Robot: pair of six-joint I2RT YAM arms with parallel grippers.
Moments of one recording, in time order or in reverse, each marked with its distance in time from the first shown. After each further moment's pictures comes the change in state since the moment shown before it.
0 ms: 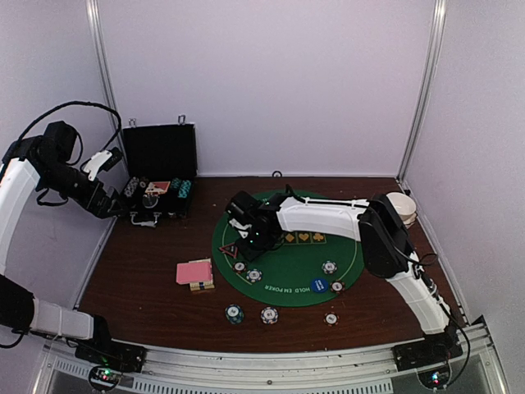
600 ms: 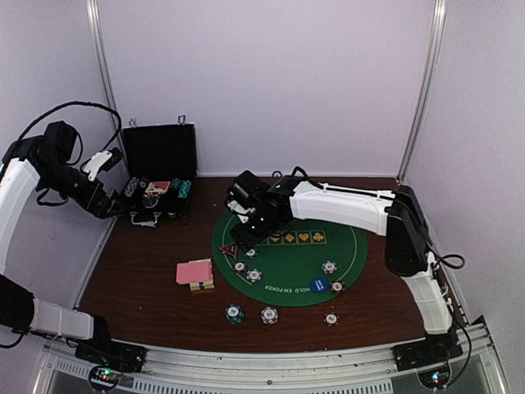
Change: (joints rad) left arm 0.000 0.000 0.000 0.000 -0.005 0.006; right arm 0.019 -0.126 -0.019 -0.017 0.001 -0.016
